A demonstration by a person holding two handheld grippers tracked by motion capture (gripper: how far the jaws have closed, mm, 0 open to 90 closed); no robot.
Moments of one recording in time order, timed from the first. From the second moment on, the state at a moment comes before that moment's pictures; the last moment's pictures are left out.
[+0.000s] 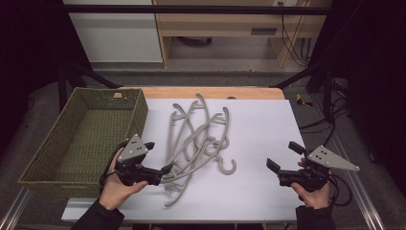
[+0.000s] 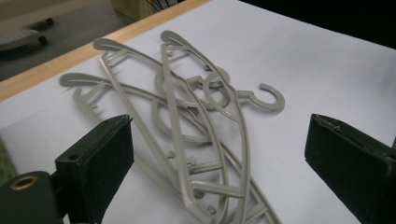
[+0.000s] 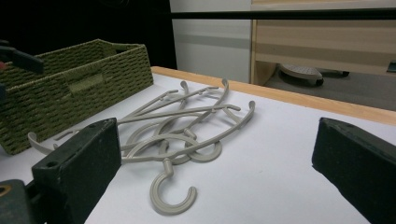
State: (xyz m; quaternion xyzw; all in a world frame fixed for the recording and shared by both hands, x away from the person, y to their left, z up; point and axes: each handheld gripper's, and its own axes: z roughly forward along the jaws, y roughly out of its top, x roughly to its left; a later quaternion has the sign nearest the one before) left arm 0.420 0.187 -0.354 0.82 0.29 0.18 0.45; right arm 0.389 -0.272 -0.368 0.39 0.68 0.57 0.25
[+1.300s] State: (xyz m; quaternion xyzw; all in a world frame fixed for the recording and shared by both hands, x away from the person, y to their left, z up) left arm 0.475 0.061 -0.418 0.94 0.22 0.12 0.24; right arm 0.389 -0.273 -0.368 0.39 0.68 0.57 0.25
